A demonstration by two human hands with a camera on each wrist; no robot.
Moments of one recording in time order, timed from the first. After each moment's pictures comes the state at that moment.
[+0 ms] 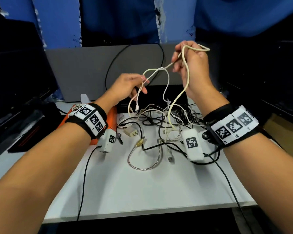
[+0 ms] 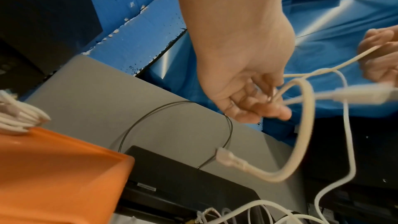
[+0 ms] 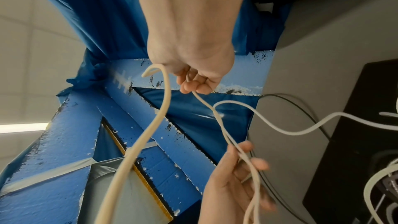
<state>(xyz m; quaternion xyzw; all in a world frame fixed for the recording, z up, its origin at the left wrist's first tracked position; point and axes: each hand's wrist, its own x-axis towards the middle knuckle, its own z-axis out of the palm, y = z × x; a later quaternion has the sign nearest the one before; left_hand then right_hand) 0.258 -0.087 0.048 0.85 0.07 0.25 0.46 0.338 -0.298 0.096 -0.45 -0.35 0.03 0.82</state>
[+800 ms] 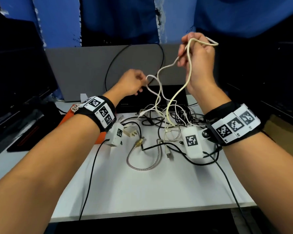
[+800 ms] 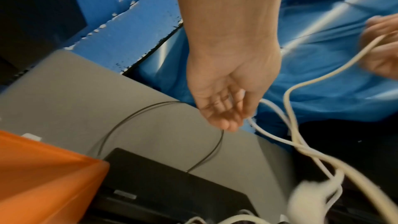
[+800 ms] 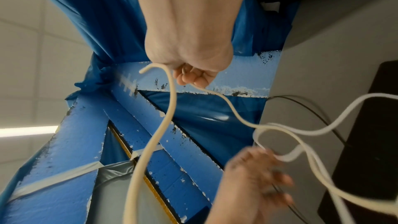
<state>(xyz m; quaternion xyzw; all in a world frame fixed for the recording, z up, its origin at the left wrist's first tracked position) 0.289 -0.089 0.057 0.88 0.15 0.25 0.37 0.334 -0.304 0.109 -0.42 -0.35 0.00 0.84</state>
